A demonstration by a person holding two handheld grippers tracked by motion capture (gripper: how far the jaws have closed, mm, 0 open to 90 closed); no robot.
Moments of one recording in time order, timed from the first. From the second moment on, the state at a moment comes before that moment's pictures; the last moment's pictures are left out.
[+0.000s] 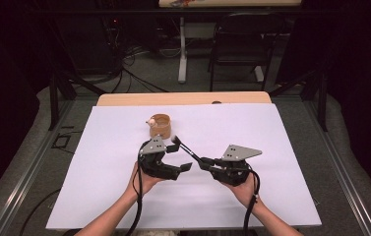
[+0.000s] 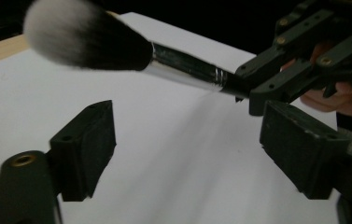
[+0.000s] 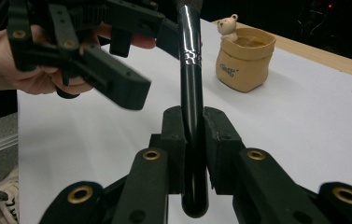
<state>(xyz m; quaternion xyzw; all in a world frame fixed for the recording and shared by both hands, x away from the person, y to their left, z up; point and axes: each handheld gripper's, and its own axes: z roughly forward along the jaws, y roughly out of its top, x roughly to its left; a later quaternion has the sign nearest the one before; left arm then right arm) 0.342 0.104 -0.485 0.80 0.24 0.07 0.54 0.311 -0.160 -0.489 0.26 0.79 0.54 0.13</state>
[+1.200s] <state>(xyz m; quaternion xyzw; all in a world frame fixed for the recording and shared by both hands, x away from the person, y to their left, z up) 0.346 0.112 -0.491 0.75 0.26 0.00 0.61 0.311 -0.144 -0.505 0.26 0.81 0.52 0.12</state>
